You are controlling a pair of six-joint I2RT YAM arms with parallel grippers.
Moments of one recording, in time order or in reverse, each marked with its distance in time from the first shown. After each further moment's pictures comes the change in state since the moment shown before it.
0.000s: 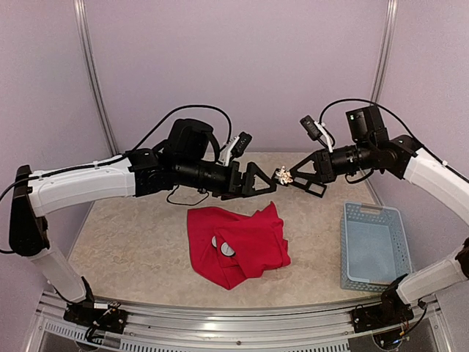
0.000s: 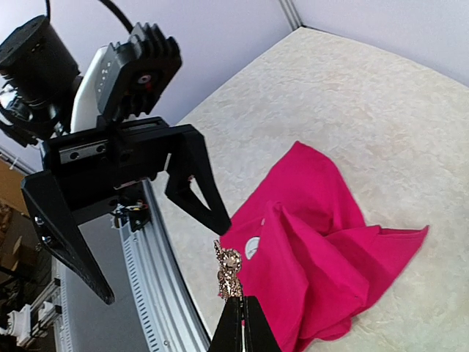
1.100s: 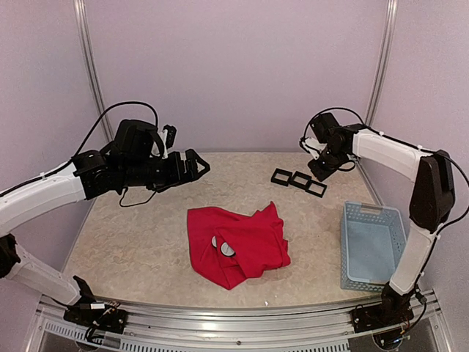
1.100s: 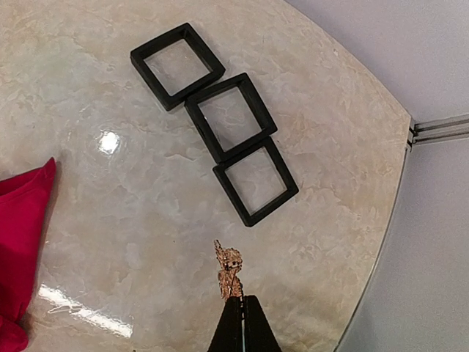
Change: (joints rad) left arm 0.163 -0.335 -0.234 -0.195 -0.489 -0.073; right arm -0.106 0.509 0.314 -0.229 0.996 -0.336
